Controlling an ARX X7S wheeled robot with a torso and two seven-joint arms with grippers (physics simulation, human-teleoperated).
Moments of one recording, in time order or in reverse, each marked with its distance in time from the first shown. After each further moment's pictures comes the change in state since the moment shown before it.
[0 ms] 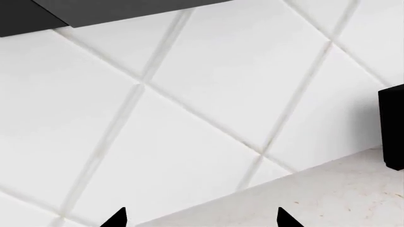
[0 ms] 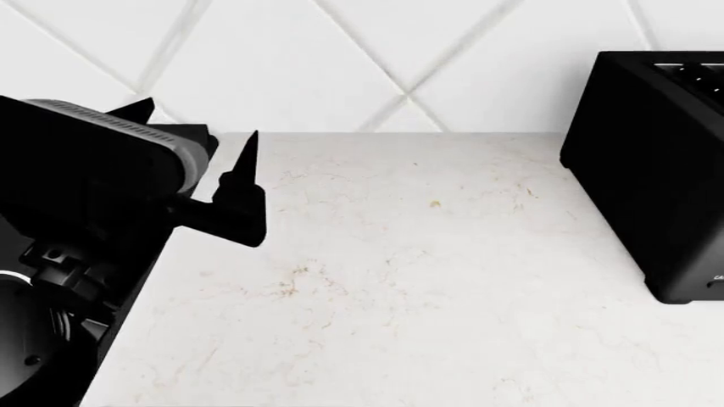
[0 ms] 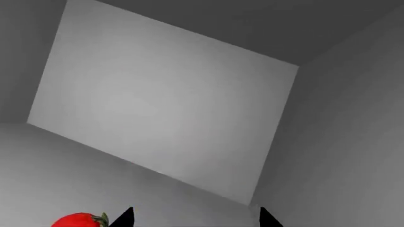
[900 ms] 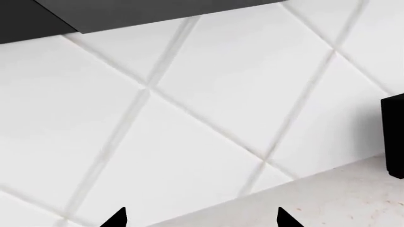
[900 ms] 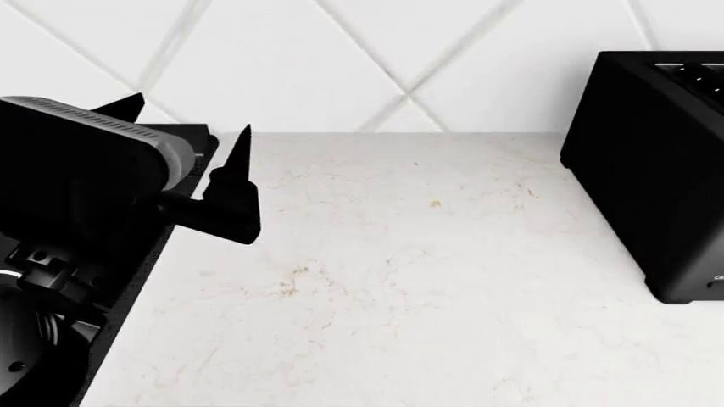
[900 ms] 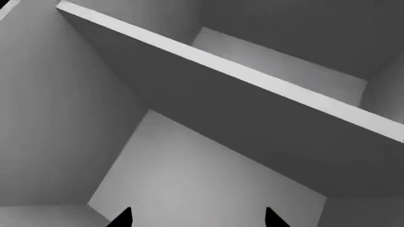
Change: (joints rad) left arm 0.008 -0.017 -0.016 0.014 -0.014 0.025 -0.013; right arm -0.017 0.009 -0.077 -0.429 0.152 0.035 -0.036
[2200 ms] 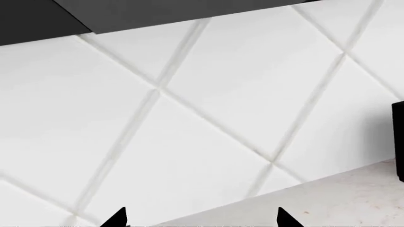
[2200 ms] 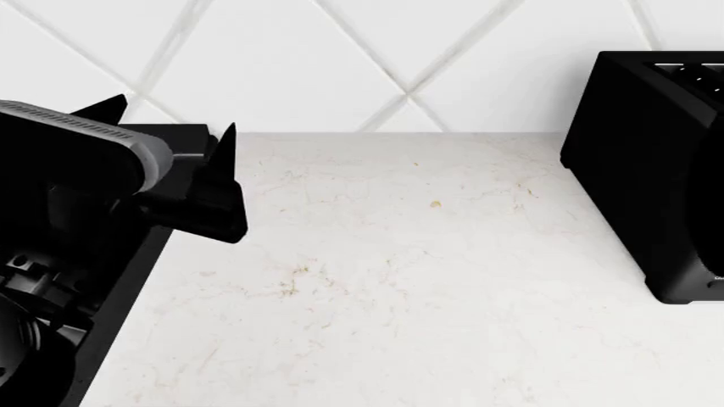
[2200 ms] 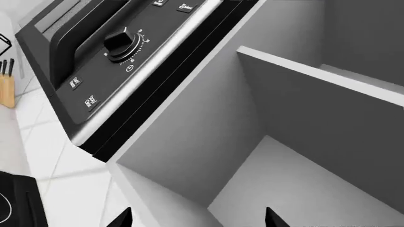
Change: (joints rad) left arm 0.047 -0.039 -0.029 0.008 0.009 0.046 0.006; right arm -0.294 0.097 0.044 -0.927 0.393 0.468 0.057
